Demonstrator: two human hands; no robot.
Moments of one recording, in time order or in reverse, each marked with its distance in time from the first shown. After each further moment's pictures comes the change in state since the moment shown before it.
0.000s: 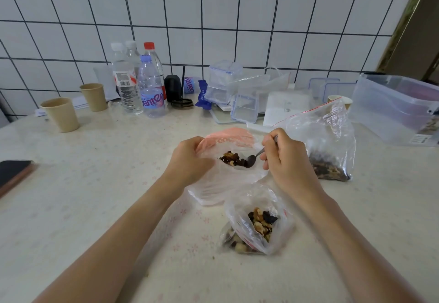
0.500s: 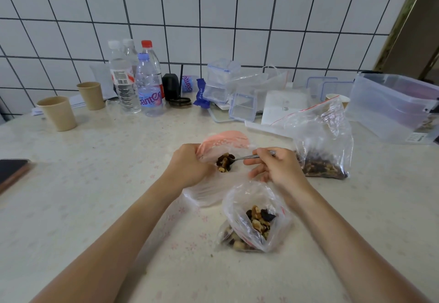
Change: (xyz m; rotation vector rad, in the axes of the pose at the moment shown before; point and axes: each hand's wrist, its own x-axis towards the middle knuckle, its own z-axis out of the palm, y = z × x) left_hand 0.005 -0.006 0.003 0.174 -0.087 -0.039; right_hand -0.002 0.018 0.022 0.617 -0.142 0.560
